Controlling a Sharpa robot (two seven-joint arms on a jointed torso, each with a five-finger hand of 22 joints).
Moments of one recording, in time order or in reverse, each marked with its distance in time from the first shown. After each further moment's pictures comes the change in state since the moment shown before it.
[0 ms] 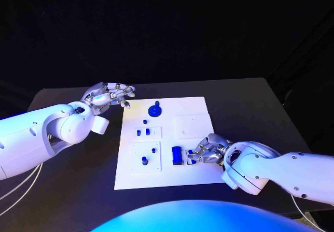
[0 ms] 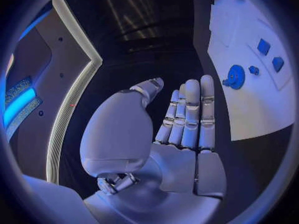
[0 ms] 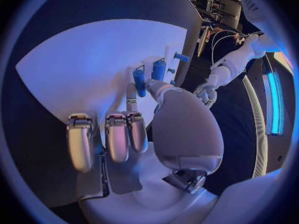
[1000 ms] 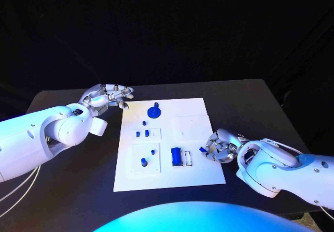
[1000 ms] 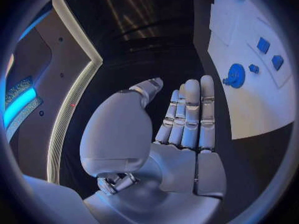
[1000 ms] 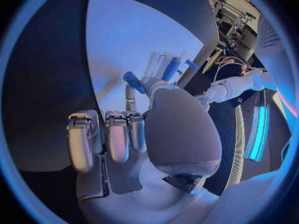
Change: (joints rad) left arm 0.000 -0.004 0.000 0.001 0.000 -0.002 0.005; left_hand -0.011 -0.002 0.000 0.000 0.000 0.000 0.000 0.000 0.000 0.000 0.000 0.000 0.000 0.000 0.000 0.000 0.000 0.000 -0.007 0.000 0.004 0.003; right arm 0.008 -0.116 0.002 0.053 -0.314 0.048 0.004; right_hand 0.143 0.020 -0.071 0.055 0.110 -0.001 0.000 -0.012 -0.046 0.000 0.000 0.000 0.000 0.000 0.000 0.000 0.000 0.000 0.000 0.000 0.000 -0.001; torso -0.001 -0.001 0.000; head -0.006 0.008
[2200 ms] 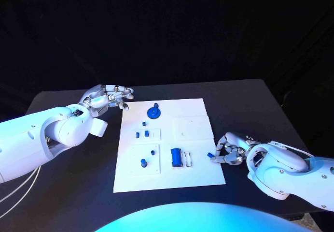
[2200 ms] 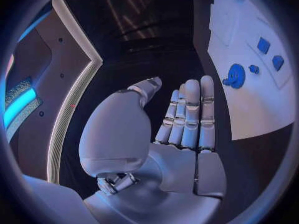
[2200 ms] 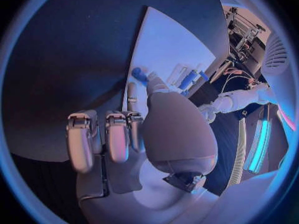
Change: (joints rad) left arm 0.000 0.004 0.000 -0.002 -0.003 0.000 0.001; left_hand -0.014 -0.014 0.000 0.000 0.000 0.003 0.003 -0.003 -0.001 0.003 -0.004 -0.004 0.000 0.000 0.000 0.000 0.000 0.000 -0.007 0.000 0.009 0.010; right arm -0.034 -0.062 0.000 -0.034 -0.136 0.069 -0.010; right_hand -0.025 0.029 -0.336 -0.044 -0.265 -0.011 0.012 -0.008 0.002 -0.002 0.009 -0.008 0.000 0.000 0.007 0.000 0.000 0.000 0.000 0.007 0.000 0.000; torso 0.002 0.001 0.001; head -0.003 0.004
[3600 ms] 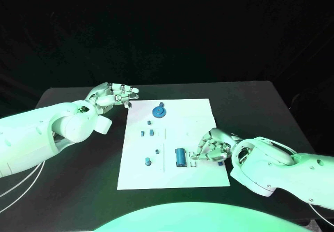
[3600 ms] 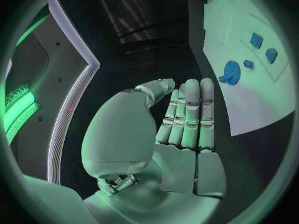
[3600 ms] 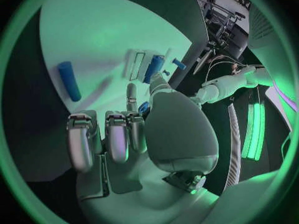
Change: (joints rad) left arm 0.004 -0.002 0.004 -0.006 -0.044 0.003 -0.027; left_hand 0.086 0.025 0.119 -0.124 0.066 0.014 0.000 -0.008 -0.001 0.022 0.000 -0.036 0.000 -0.004 -0.004 -0.009 -0.006 0.000 -0.034 -0.013 0.104 0.080; right arm 0.063 0.124 0.006 0.023 0.165 -0.023 0.037; right_hand -0.037 -0.009 -0.028 0.002 -0.015 -0.014 0.006 -0.003 -0.005 0.004 -0.004 0.008 -0.001 0.000 0.000 0.000 0.000 0.000 0.000 0.000 0.000 0.000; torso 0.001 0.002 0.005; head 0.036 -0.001
